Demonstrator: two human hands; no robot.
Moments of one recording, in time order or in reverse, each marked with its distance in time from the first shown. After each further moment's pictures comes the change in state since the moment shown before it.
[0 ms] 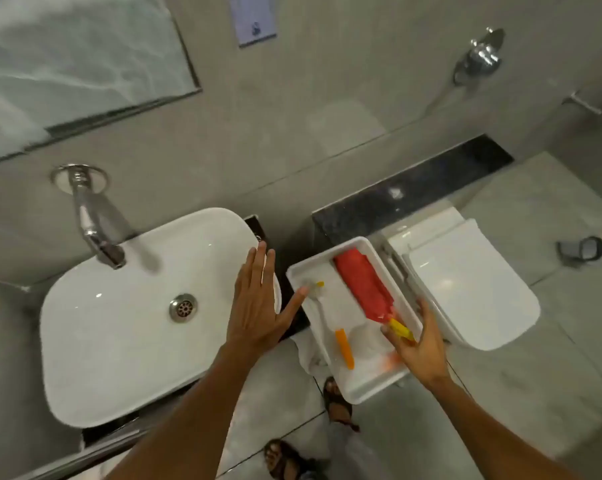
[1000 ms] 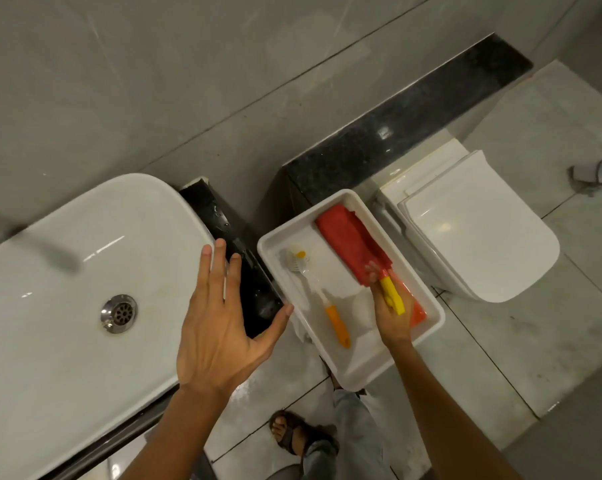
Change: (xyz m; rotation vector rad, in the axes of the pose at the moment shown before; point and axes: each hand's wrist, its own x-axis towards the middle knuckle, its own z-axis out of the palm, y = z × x) left_hand -0.012 0.002 0.044 0.266 -0.041 0.000; right_hand 0.065 0.054 0.101 0.415 0.218 0.005
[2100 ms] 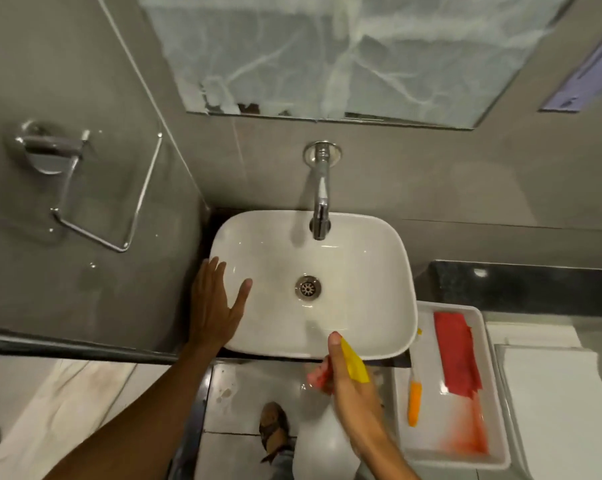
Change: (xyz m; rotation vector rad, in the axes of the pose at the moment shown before) left_hand -0.139 -0.289 -0.066 -0.329 0.339 -0.692; right_hand -0.285 -0.289 0.142 -0.105 -0.799 0.190
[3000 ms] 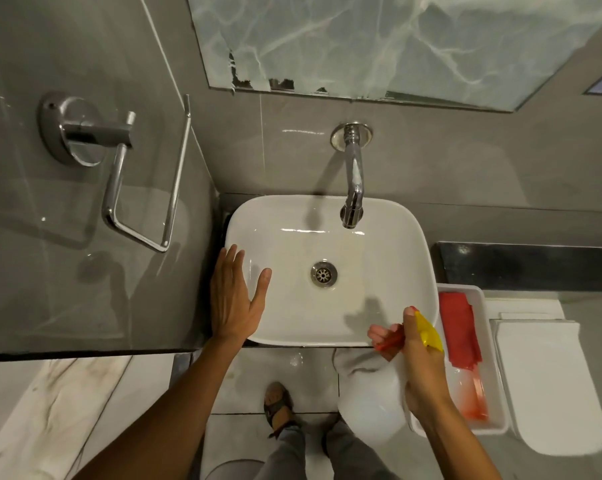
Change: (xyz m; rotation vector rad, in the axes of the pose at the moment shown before) left_hand 0.006 -0.010 0.001 -0.043 -0.056 -0.013; right_hand 0.031 -0.008 -0.018 0.200 0.361 0.043
